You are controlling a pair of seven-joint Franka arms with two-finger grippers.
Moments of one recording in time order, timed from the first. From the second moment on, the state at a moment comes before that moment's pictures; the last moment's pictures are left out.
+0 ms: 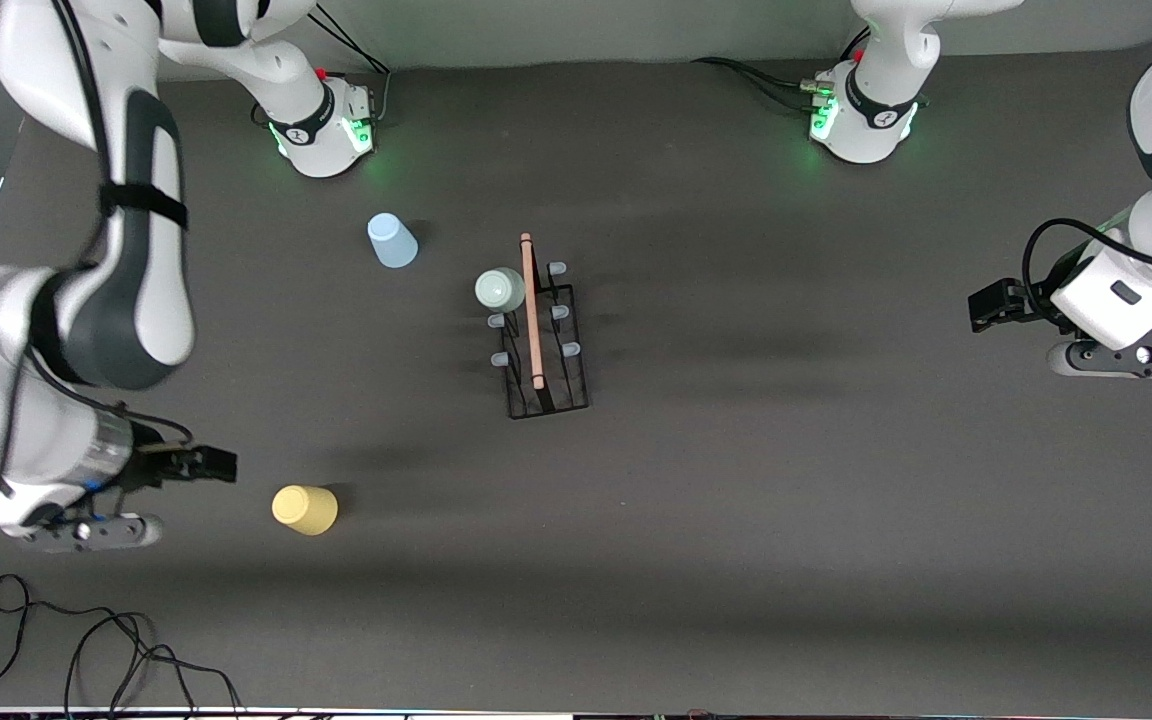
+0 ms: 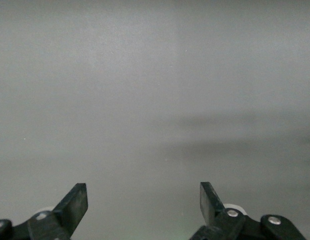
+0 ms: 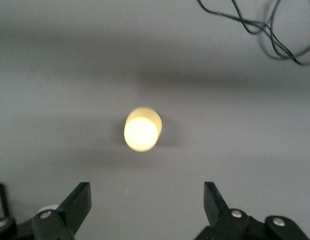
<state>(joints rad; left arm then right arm) 0.04 0.07 -0.13 -1.68 0.03 1.67 -0.04 0.51 0.64 -0.63 -1.29 0.35 1.84 -0.14</state>
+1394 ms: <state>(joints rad) 0.04 0.07 -0.13 -1.68 0.03 1.67 -0.04 0.51 0.80 -0.53 -1.52 0.48 2.24 -0.22</state>
